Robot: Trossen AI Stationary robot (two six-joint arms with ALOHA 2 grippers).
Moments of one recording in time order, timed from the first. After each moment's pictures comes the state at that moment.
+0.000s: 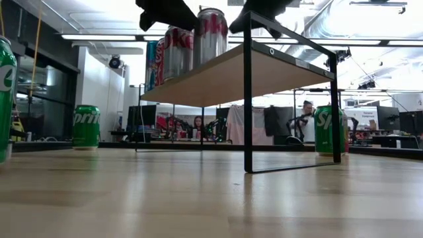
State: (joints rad) left arm -0.13 1.34 1.14 -0.43 -0.42 -0.34; right arm 0.04 1.41 1.21 -0.39 0.21 0.33
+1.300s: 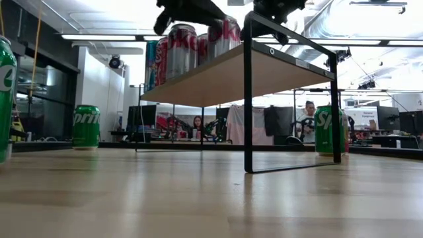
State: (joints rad) left arm -0.17 1.47 1.14 -0.18 -0.49 -0.49; right arm -0.17 1.34 1.21 -0.43 0.12 0.37
